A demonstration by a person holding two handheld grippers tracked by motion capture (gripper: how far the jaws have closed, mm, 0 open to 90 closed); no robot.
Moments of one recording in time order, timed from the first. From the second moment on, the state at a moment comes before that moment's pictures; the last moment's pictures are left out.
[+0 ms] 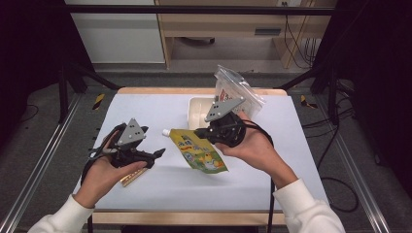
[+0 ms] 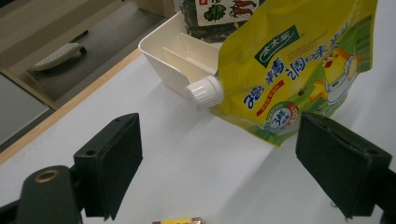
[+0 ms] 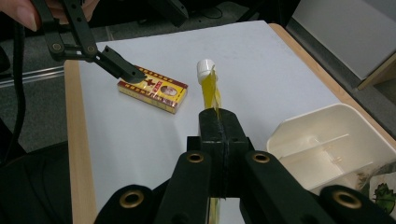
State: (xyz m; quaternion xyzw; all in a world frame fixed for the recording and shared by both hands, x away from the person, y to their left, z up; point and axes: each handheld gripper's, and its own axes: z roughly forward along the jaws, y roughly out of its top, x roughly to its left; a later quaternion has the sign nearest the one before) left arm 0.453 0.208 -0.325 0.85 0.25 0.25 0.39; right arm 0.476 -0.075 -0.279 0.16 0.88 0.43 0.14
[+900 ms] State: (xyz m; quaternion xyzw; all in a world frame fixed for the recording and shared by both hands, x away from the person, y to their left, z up) left arm 0.496 0.166 -0.323 0.88 0.17 0.20 0.38; right arm 0.478 -0.075 -0.279 0.15 0.89 0.42 0.12
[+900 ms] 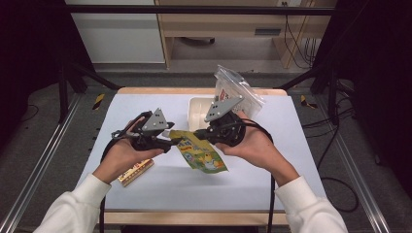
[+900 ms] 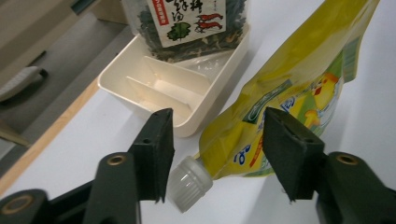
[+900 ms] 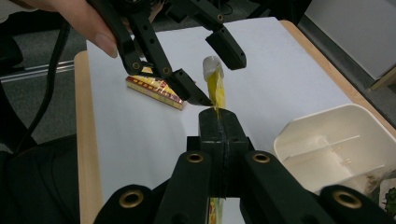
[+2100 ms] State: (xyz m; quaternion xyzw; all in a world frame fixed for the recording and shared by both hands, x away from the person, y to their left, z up) left arm 0.488 0.146 -0.316 0.90 0.14 0.20 0.36; right arm 0.487 -0.081 -0.304 0.18 0.89 0.41 0.08
